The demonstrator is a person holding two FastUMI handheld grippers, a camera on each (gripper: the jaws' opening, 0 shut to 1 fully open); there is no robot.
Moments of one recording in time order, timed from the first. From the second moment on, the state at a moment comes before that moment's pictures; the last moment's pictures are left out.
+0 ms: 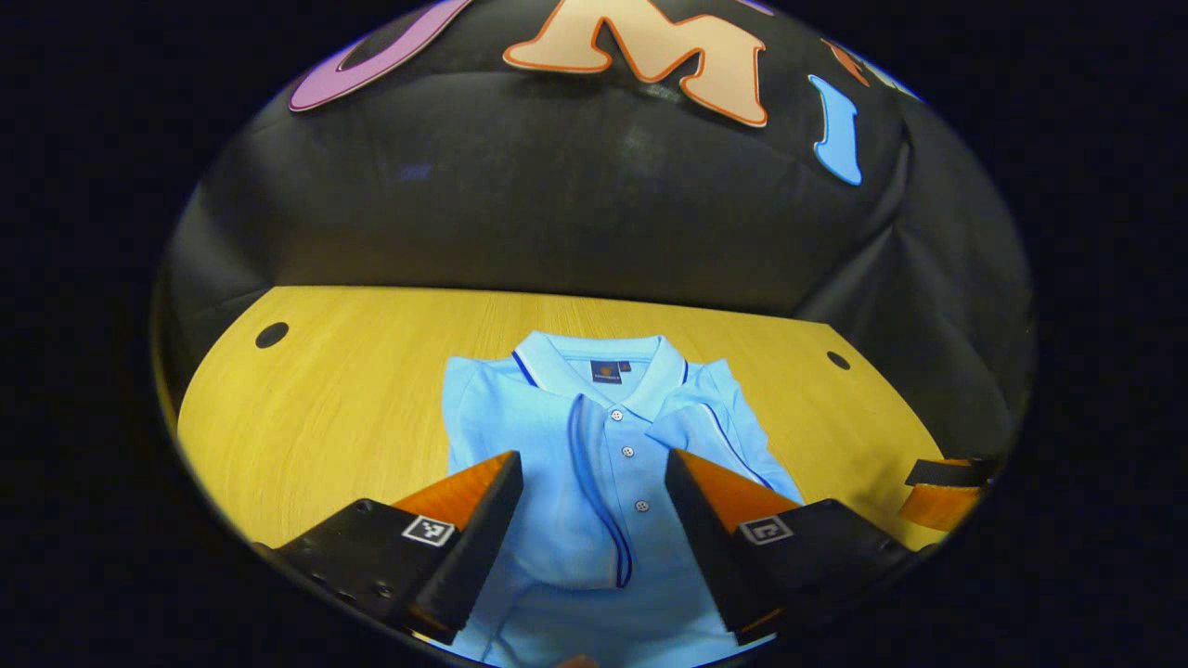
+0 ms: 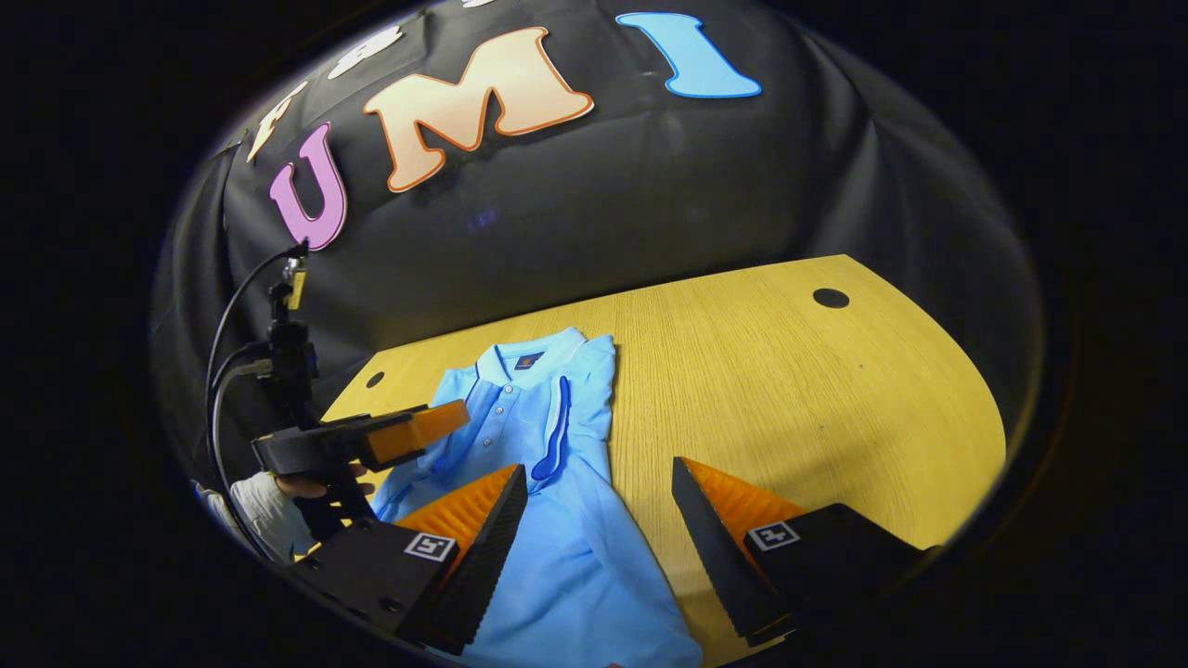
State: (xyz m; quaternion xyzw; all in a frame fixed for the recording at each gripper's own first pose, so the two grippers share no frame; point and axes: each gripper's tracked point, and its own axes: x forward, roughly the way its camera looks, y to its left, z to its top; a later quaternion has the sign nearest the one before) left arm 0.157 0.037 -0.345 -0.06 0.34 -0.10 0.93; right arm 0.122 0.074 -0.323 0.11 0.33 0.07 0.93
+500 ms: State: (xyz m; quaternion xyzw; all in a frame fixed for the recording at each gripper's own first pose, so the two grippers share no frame) left arm 0.033 0.098 -0.262 -0.04 0.29 -0.05 0.95; right arm 0.031 0.063 -0.299 0.05 0.30 0.11 0.95
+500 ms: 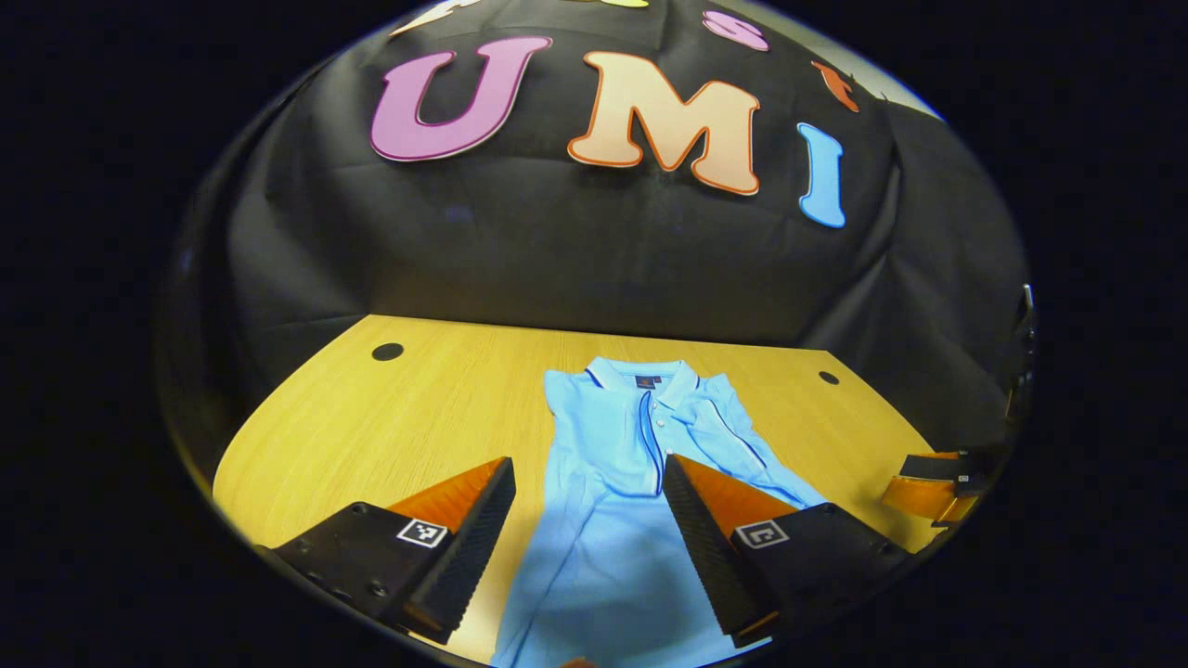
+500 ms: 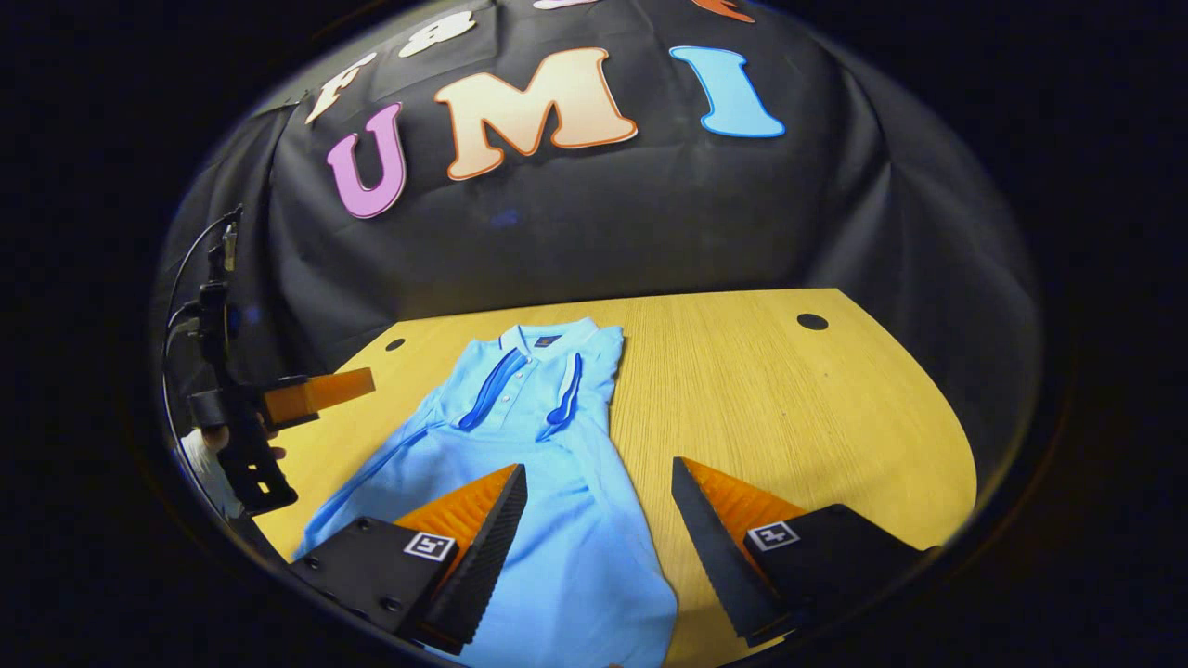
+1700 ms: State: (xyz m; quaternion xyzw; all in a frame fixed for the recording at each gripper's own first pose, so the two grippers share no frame) left arm -0.236 0.127 -0.337 0.02 0.41 -0.02 0.91; right arm -0.182 0.020 -0.380 -0.04 0.40 0.07 0.91
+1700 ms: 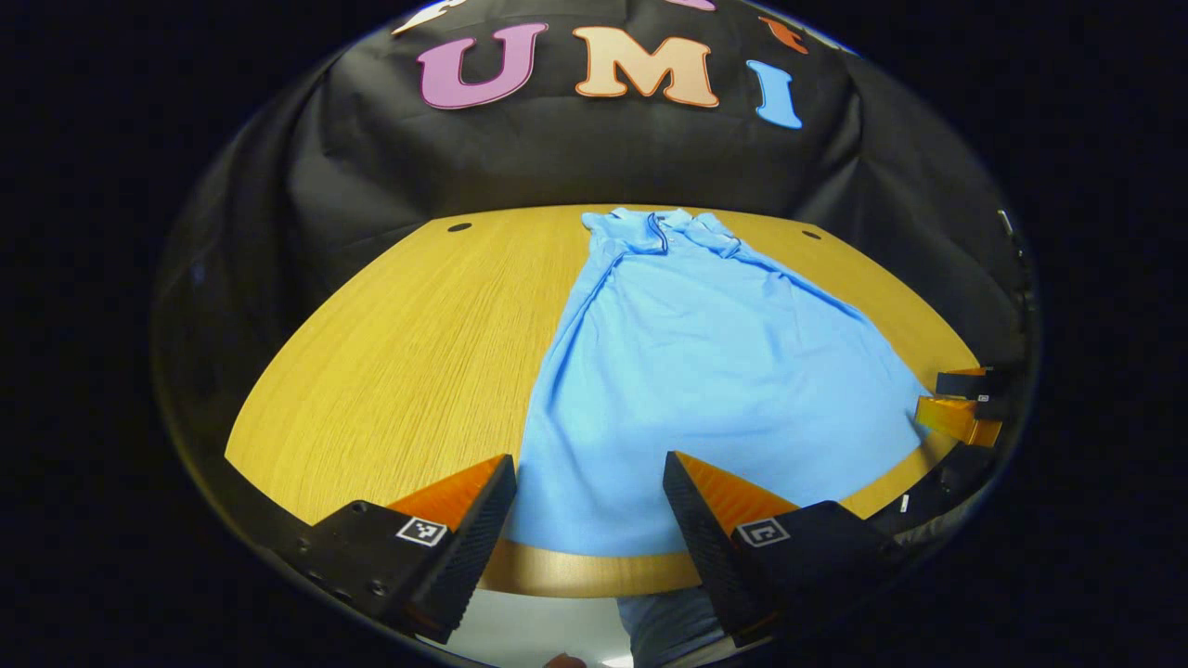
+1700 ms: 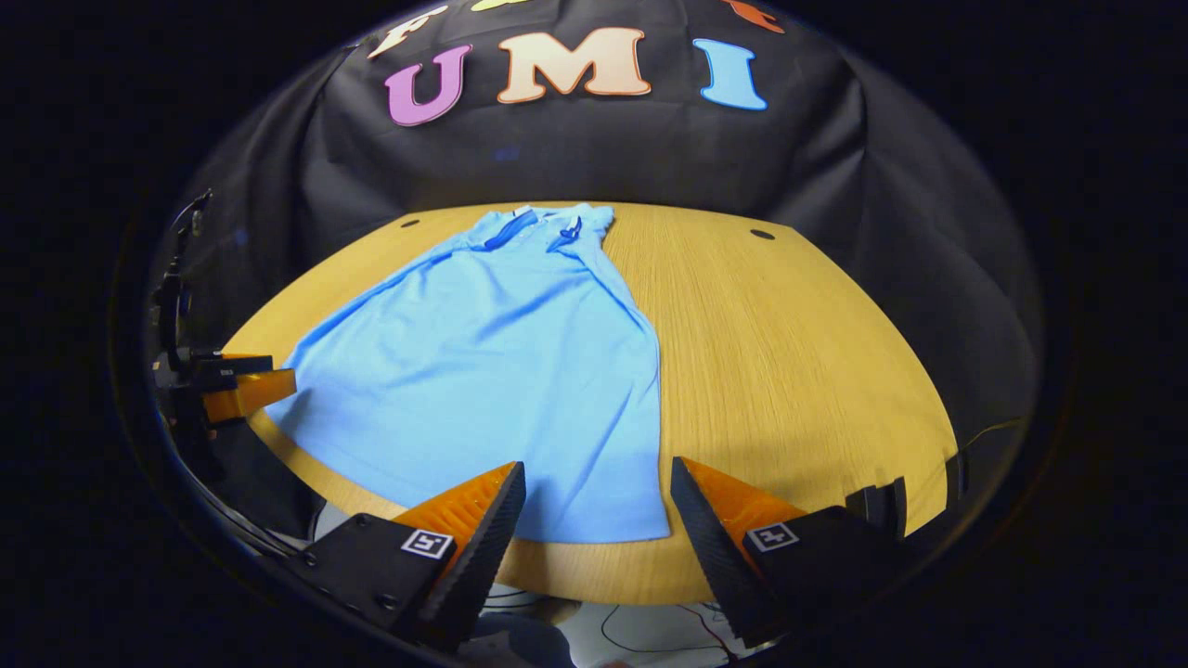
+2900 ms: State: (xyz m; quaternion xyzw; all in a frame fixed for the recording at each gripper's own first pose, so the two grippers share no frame) left arm -0.192 0.102 -0.317 -0.08 0.42 -0.04 0.90; right arm -0.135 0.066 -0.351 0.07 0.40 0.11 0.91
